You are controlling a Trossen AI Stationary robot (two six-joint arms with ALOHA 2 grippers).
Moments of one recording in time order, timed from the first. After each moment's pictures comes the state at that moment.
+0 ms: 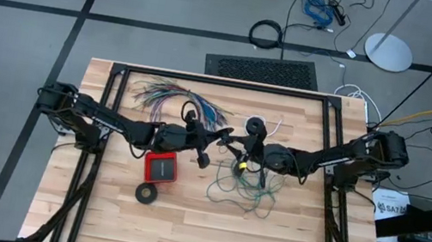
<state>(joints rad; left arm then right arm) -0.07 1.54 0.84 0.45 -0.46 -0.12 0.06 1.54 0.57 0.74 0.44 0.10</state>
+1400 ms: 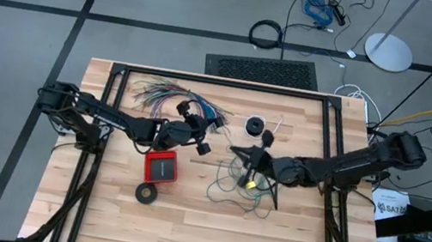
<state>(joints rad) -0.01 1.55 0.84 0.32 -0.69 0.04 0.27 1.34 0.69 0.45 0.68 -0.03</state>
